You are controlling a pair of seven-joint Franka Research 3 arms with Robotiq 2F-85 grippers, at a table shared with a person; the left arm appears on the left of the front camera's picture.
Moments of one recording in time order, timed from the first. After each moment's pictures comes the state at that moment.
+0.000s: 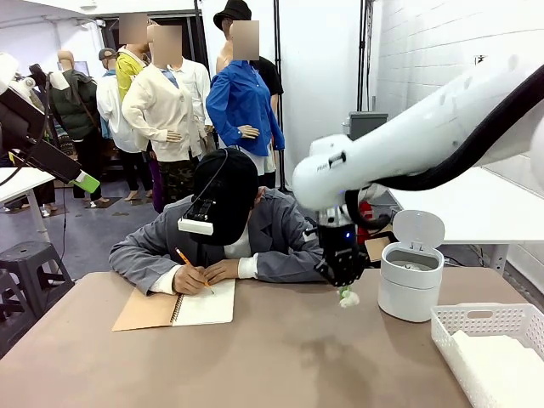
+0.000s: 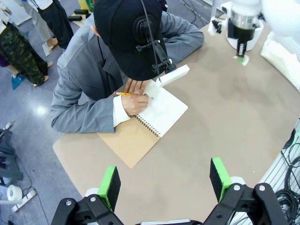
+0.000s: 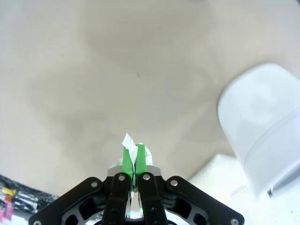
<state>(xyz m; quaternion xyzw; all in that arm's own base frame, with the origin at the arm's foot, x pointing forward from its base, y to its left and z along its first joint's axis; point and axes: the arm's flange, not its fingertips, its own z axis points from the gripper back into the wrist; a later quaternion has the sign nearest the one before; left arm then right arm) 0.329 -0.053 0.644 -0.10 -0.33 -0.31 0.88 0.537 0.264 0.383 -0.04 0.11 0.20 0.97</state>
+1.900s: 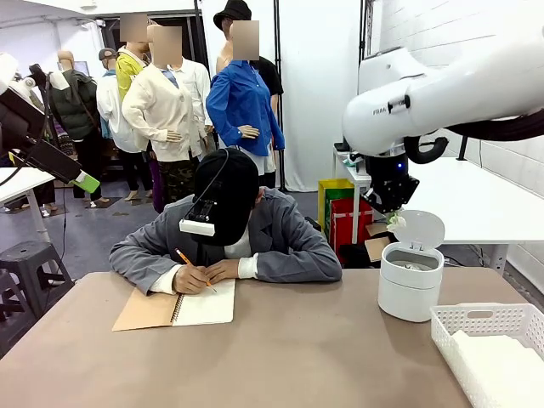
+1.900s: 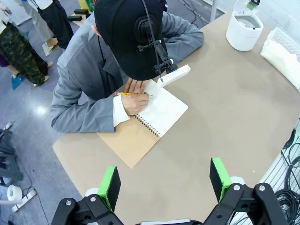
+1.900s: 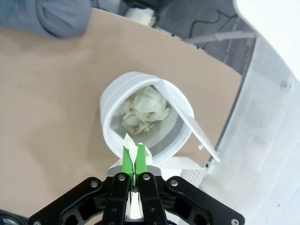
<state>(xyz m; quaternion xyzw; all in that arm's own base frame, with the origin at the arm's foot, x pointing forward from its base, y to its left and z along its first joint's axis) 0.329 -0.053 0.644 -0.10 -0.33 -0.31 0.88 0.556 0.168 0.518 -0.12 -0.07 0.16 0.98</state>
